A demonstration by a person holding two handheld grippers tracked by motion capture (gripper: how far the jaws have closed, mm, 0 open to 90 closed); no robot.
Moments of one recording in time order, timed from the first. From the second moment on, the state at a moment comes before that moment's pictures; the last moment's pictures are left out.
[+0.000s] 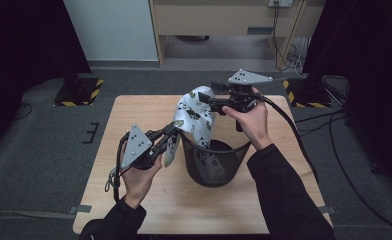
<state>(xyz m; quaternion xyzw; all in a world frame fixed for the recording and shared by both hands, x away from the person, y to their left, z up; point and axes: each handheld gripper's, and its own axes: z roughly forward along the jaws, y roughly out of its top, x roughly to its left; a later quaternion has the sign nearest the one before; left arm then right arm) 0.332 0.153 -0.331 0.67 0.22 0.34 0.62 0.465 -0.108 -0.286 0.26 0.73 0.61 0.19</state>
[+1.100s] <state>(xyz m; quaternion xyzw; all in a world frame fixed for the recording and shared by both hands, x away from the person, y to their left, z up) 0.338 0.190 -0.344 0.61 0.32 0.25 0.68 0.478 -0.086 -0.324 0.27 0.85 0.42 0.18</state>
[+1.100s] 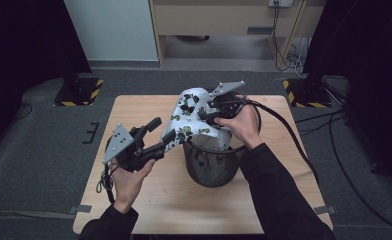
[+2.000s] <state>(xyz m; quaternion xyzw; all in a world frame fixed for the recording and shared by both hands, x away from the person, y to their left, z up) 0.367 0.159 -0.355 0.61 0.37 0.21 0.67 0.470 -0.097 -0.300 0.27 0.75 0.56 0.22</state>
